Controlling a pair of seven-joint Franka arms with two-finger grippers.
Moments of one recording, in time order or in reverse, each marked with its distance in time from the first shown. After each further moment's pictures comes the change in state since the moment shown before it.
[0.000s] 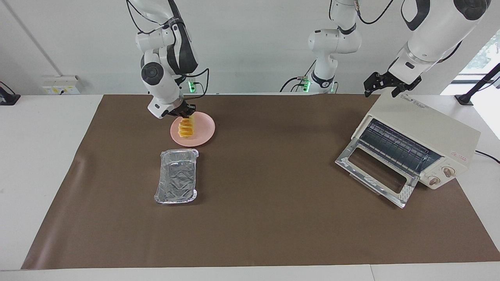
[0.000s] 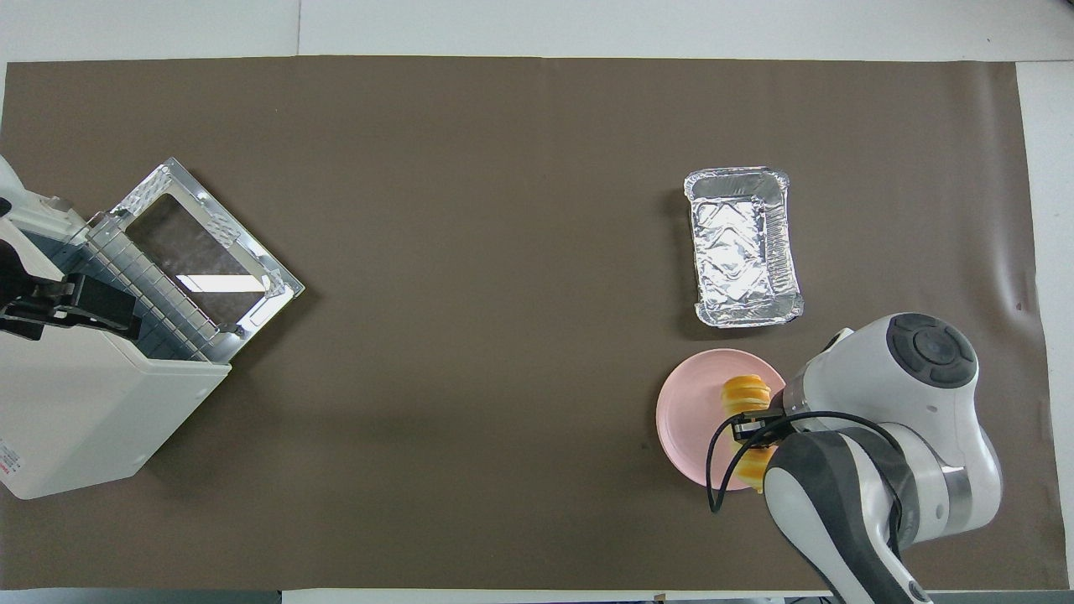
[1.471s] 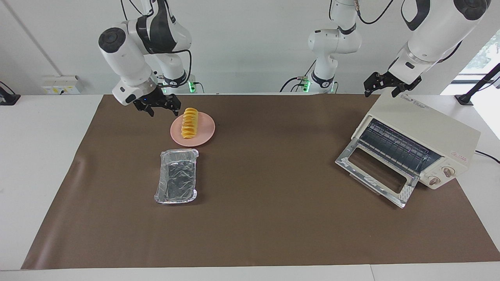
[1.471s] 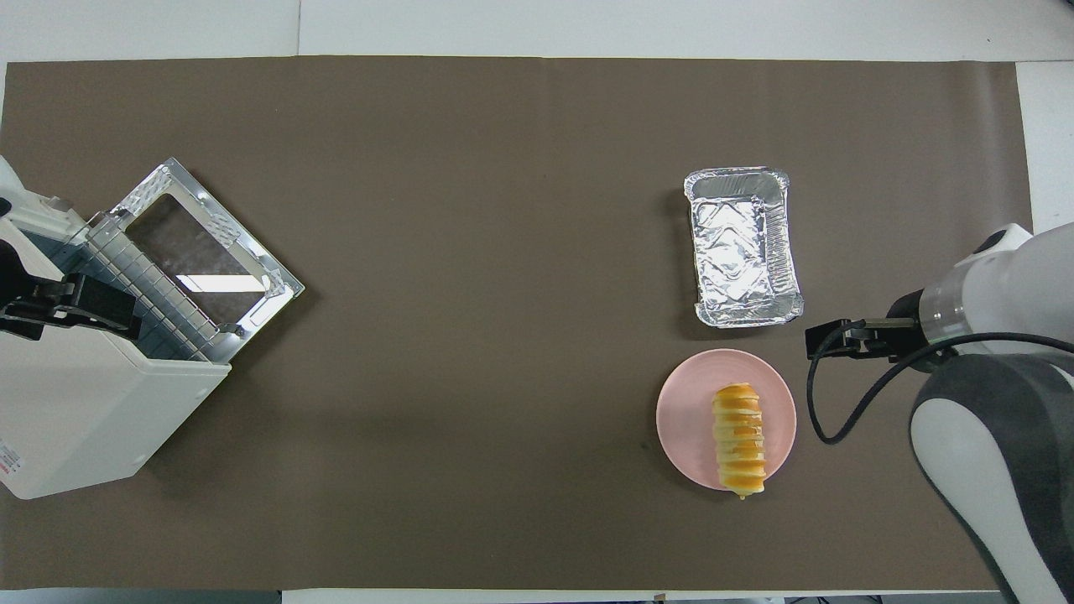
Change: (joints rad) left arm 0.000 0.000 0.000 0.000 0.000 0.000 0.000; right arm -0.142 0.003 -0.010 0.402 -0.082 -0.203 -0.020
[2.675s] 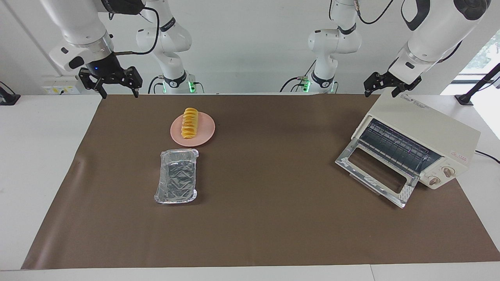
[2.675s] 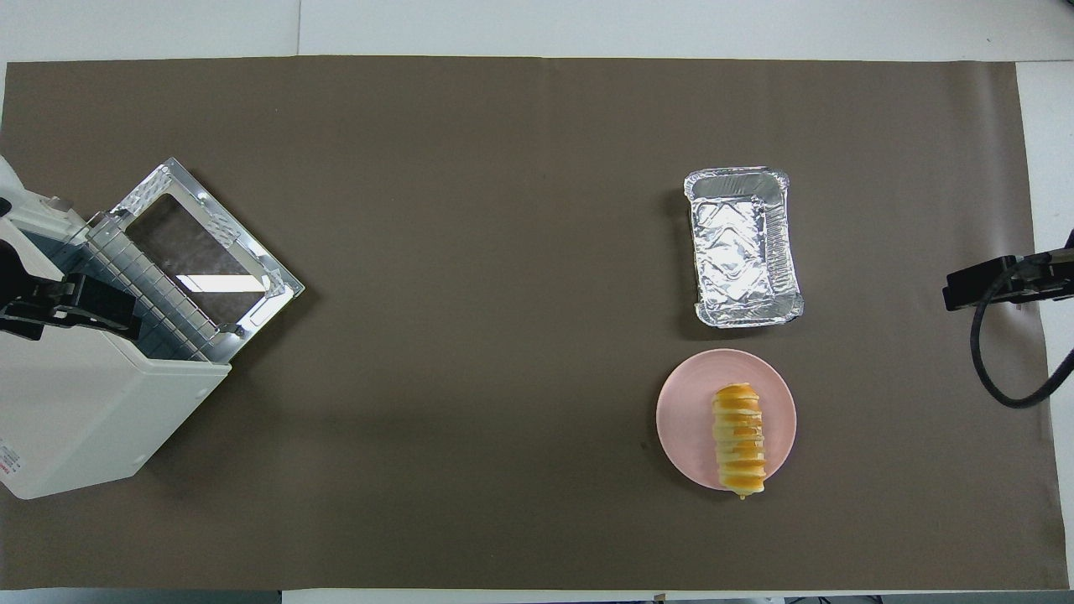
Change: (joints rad) left arm 0.000 0.000 0.000 0.000 0.000 0.000 0.000; right arm -0.058 0.120 -0.006 0.443 -0.115 -0.302 -0.152
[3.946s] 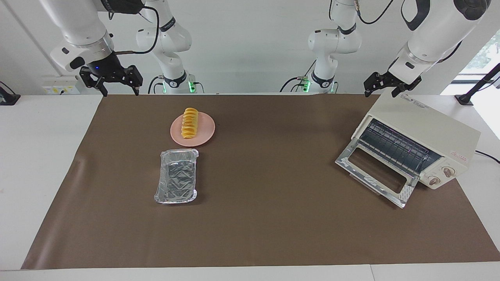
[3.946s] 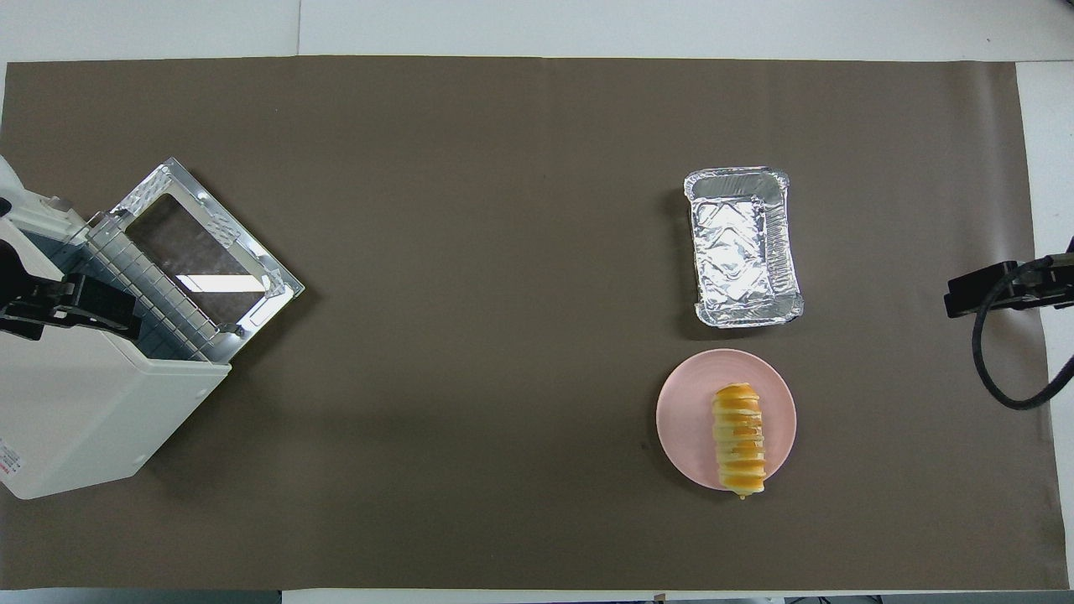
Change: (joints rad) left arm 0.000 0.000 0.000 0.000 0.000 0.000 0.000; right arm -0.004 0.000 0.000 0.004 0.021 -0.023 0.038
